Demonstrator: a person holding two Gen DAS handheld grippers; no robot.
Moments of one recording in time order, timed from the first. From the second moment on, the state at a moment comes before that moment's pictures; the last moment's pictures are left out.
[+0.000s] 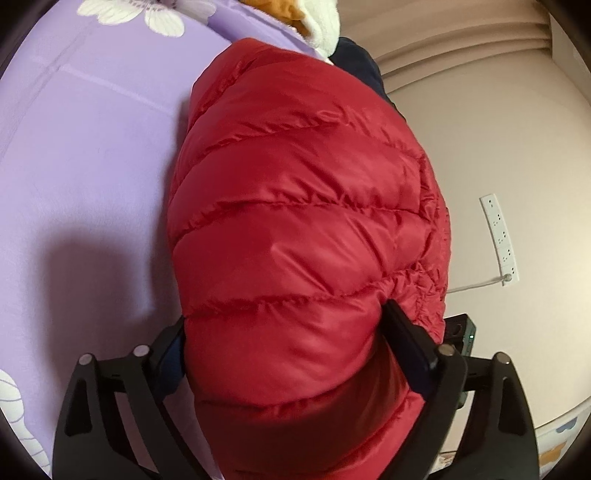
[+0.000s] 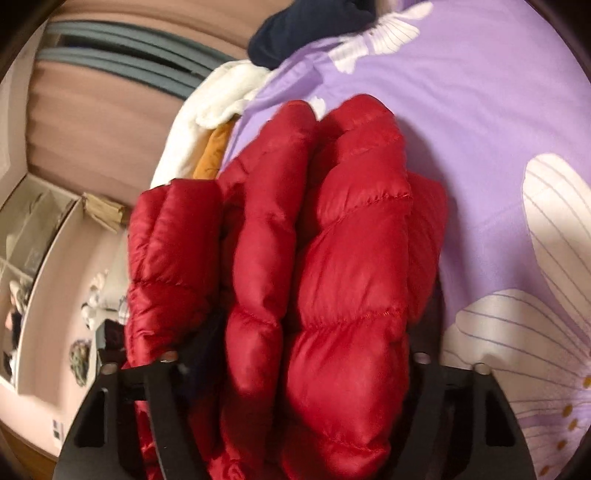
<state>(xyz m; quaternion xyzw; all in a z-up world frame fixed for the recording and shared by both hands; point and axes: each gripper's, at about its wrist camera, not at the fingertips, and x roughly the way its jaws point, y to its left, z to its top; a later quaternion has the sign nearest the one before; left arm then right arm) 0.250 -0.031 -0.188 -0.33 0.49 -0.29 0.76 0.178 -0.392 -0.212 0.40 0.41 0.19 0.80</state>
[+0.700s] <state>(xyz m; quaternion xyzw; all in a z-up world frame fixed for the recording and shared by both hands) 0.217 0.006 -0.138 -0.31 0.43 -0.28 0.80 0.176 -0.341 -0.161 0.33 0.36 0.25 0.84</state>
